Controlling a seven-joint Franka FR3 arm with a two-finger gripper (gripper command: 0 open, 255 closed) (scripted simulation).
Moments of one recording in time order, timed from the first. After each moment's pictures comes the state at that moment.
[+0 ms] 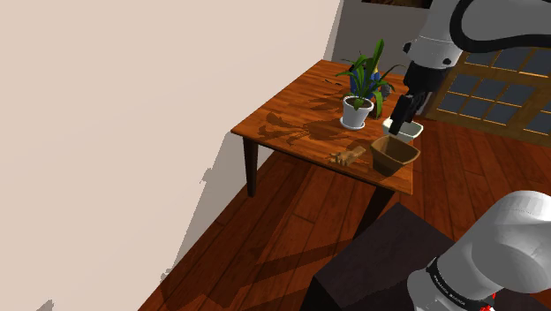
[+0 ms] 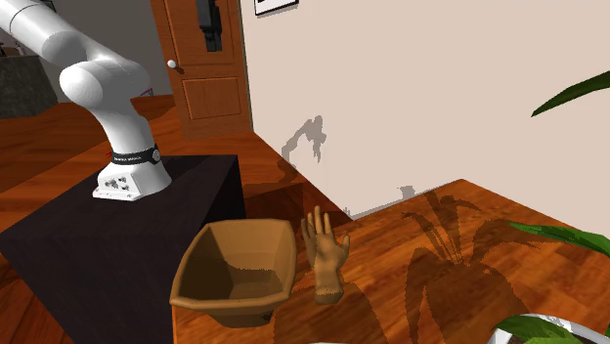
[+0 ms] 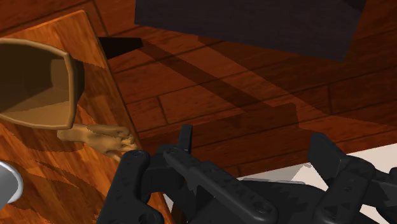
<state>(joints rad) 0.00 -0.79 -0.07 -2.41 -0.05 1.61 -0.16</state>
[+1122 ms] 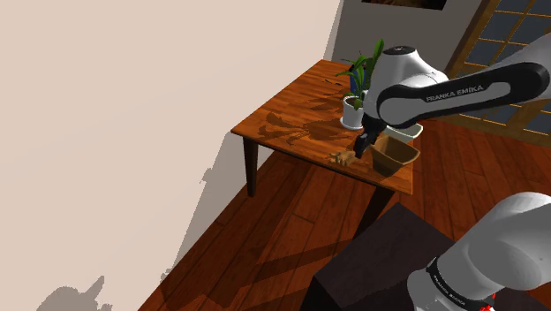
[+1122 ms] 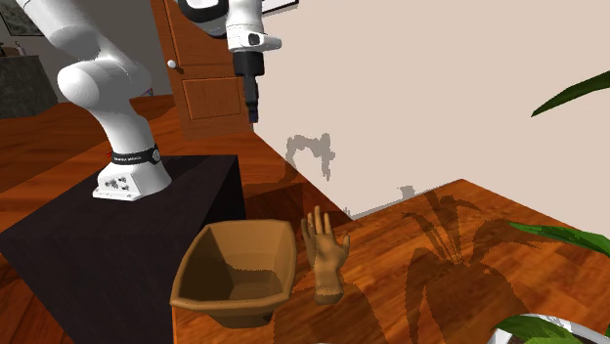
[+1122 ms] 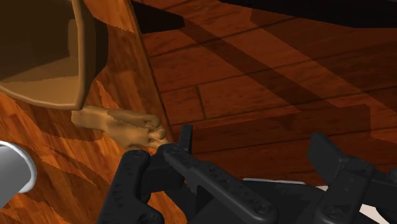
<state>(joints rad) -0.06 -0.43 -0.09 -2.61 -0.25 2.21 -0.14</state>
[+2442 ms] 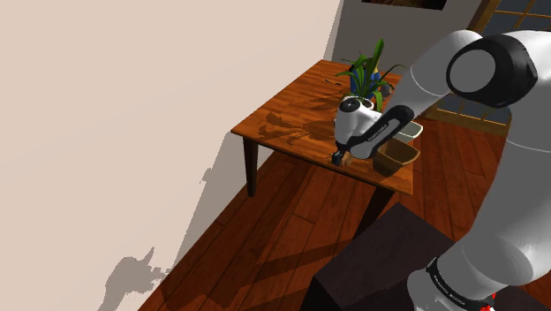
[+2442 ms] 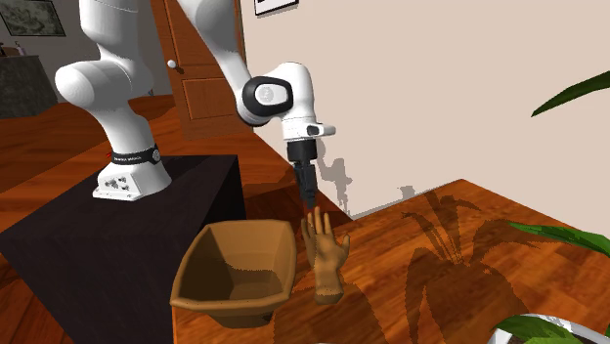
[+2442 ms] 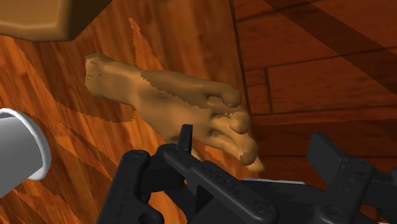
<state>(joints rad) -0.15 0.36 -0.18 -2.26 -0.73 2.74 0.18</state>
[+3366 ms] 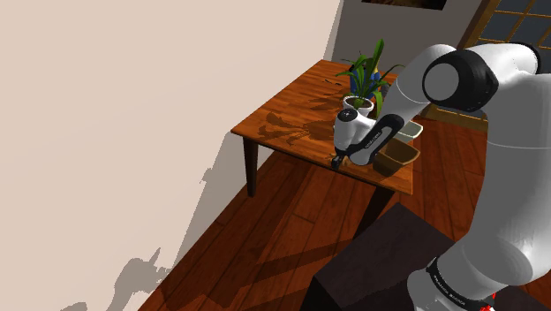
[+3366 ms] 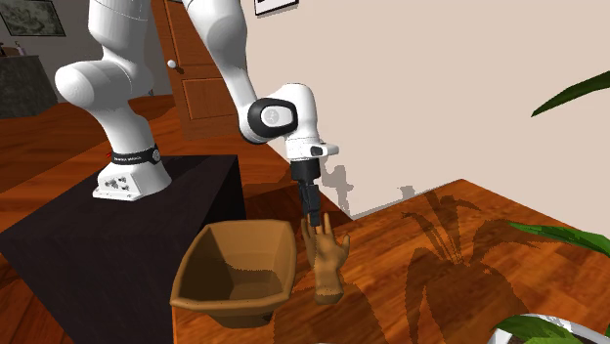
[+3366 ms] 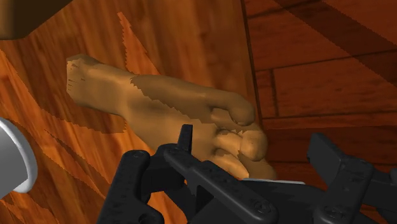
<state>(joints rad) -0.15 0.50 -0.22 -2.19 -0.78 2.82 0.22</state>
